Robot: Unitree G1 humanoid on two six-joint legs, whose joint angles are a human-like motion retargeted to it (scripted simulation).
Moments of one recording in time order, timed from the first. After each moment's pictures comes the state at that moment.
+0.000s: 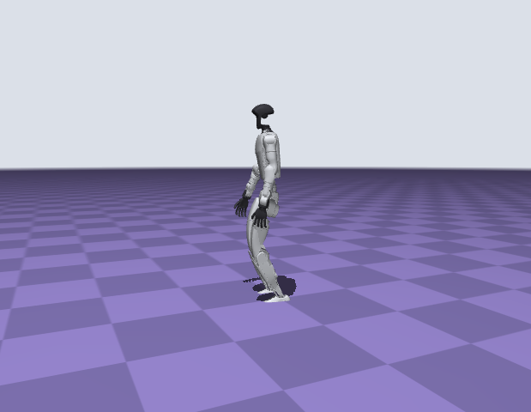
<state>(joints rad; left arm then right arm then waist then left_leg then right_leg) -0.02 0.15 -0.29 1.22 0.12 -0.03 -0.11 -0.20 -0.31 0.24 1.24 0.04 0.00 0.09 -0.08 0.02 0.20 -0.11 -0.01 0.04 0.66 -0.48 0.11 -0.07 0.09 0.14 0.49 -0.41 0.08</state>
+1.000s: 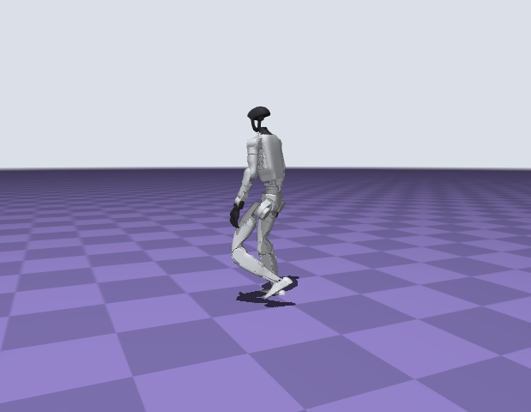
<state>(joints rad) -0.15 0.26 -0.23 1.13 0.10 -0.04 -0.08 -0.10 -0.31 0.18 1.18 0.14 -0.01 0.09 -0.05 0.06 0.27 -0.37 0.42 0.09 1.51 -0.46 0.12 -0.20 0.09 -0.17 0.65 -0.49 -0.06</state>
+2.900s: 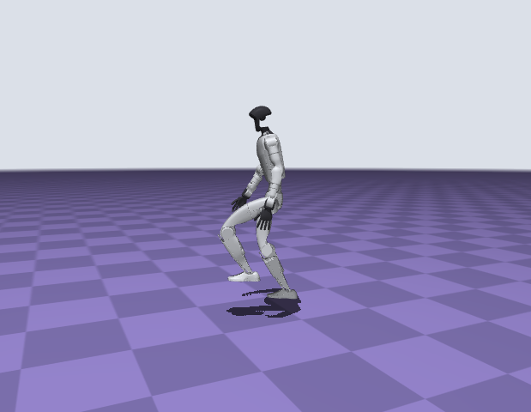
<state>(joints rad) 0.00 0.27 -0.09 1.06 0.01 -0.05 -0.08 -0.18 -0.32 0.21 0.94 0.17 -0.03 0.09 0.14 0.01 0.31 -0.96 0.02 0.07 1.53 -0.52 0.05 -0.02 0.09 -0.10 0.57 -0.51 -0.02</state>
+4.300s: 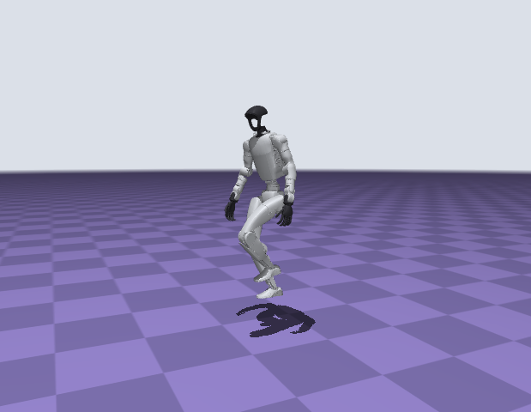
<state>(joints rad) -0.02 0.24 -0.07 1.03 -0.03 -0.03 -0.11 -0.11 -0.40 0.14 1.01 0.16 0.01 0.13 0.06 0.09 0.29 -0.97 -0.01 0.05 1.73 -0.58 0.06 -0.12 0.09 -0.12 0.50 -0.43 -0.01</state>
